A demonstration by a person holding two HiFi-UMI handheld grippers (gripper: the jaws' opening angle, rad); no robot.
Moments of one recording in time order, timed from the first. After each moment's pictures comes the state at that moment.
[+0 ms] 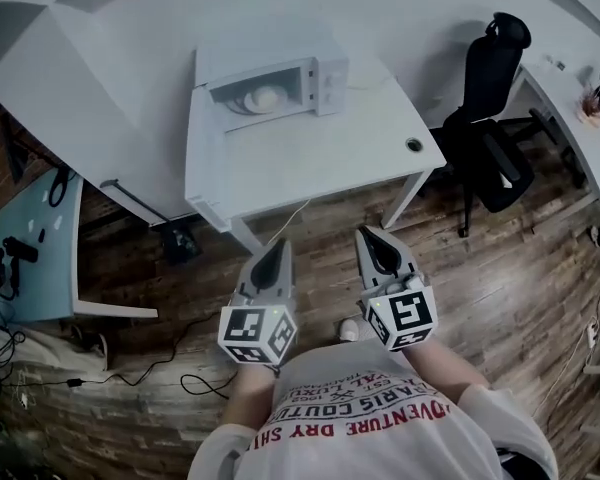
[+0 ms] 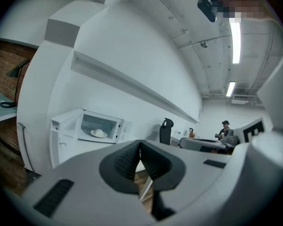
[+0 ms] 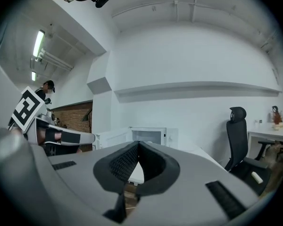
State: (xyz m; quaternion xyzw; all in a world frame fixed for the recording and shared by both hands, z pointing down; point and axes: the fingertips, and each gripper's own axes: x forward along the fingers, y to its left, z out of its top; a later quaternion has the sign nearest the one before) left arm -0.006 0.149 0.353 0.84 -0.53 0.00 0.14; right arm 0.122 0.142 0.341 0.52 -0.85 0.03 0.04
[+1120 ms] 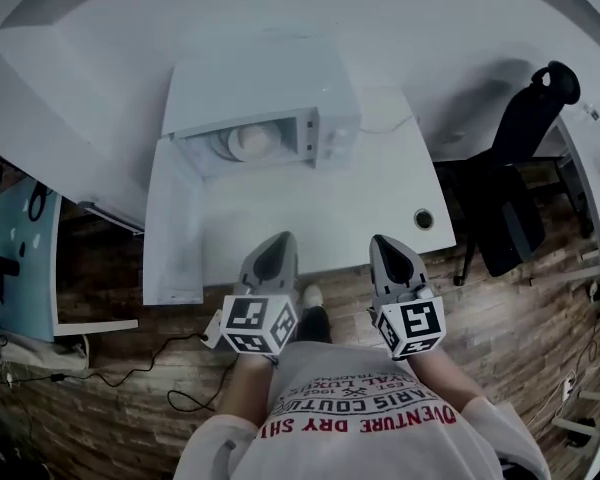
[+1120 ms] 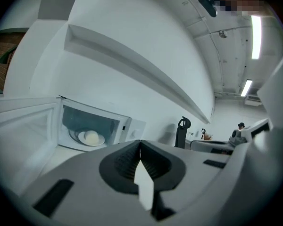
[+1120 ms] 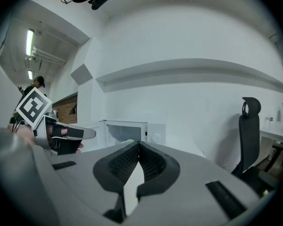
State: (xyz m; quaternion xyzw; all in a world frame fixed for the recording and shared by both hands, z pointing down) left arm 0.044 -0.113 0.385 0.81 -0.56 0.01 0.17; right arm 0.195 -0.111 0.373 0.51 -0.86 0.05 0.07
